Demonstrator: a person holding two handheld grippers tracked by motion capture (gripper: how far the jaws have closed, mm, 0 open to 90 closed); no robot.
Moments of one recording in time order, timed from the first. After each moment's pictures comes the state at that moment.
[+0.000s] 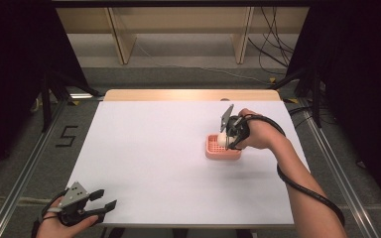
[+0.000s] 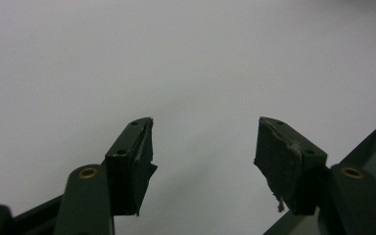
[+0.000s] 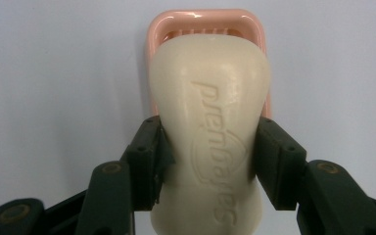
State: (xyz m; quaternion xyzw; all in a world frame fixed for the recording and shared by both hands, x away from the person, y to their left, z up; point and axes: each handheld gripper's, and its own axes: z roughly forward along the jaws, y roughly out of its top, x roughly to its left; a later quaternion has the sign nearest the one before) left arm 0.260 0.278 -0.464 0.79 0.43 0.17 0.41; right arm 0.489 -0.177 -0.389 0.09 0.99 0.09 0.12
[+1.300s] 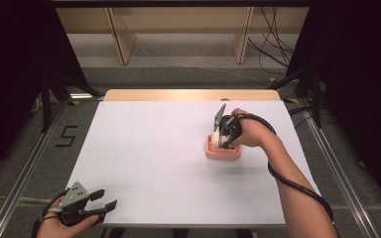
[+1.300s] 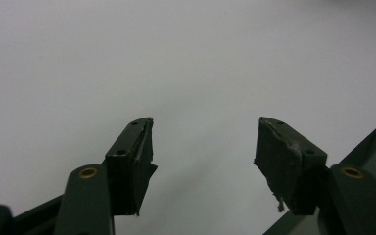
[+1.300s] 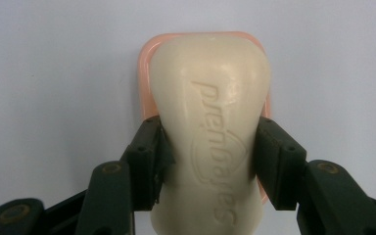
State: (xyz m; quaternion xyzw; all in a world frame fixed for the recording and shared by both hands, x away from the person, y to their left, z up) left arm 0.259 0.277 -0.464 0.79 0.43 0.17 0.40; right arm 0.503 -0.161 -0.401 0.08 0.99 0.09 0.11
